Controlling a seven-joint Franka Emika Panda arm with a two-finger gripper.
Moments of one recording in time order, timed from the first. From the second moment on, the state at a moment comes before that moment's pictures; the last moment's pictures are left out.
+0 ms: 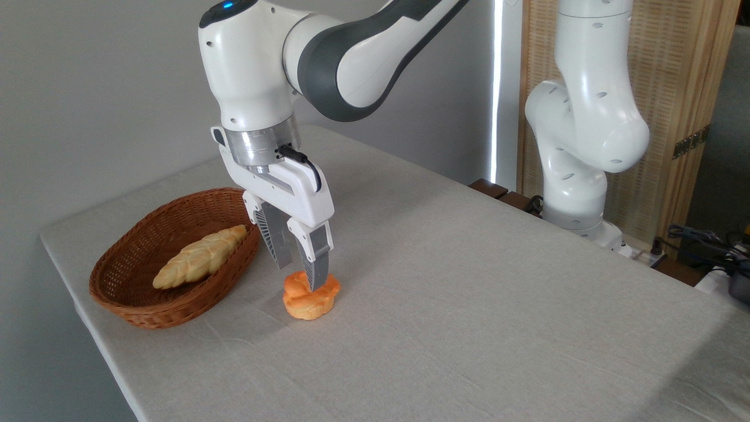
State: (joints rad) arm -0.33 0.01 0.15 -1.97 -0.01 1.98 0.54
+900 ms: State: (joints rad) arm -0.33 -0.12 0.24 -1.83 -0.02 1.77 0.54
